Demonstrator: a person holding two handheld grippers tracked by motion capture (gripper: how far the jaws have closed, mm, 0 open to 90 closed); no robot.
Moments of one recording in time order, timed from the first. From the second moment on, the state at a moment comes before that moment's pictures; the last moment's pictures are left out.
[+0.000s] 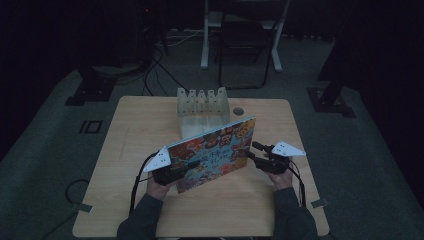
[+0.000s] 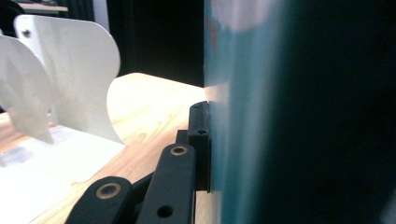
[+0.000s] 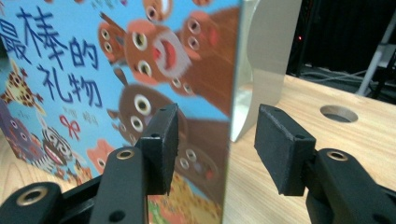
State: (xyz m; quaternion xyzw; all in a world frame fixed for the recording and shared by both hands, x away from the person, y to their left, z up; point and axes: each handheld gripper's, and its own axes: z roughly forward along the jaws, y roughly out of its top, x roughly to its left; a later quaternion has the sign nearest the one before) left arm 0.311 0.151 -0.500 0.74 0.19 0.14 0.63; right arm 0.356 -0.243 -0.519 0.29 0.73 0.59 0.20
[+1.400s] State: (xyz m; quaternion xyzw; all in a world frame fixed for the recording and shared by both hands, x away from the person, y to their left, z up) left arm 0.293 0.175 -0.495 0.72 0.26 0.22 0.61; right arm 0.364 -0.242 -0.535 0.33 0.75 0.54 0.20
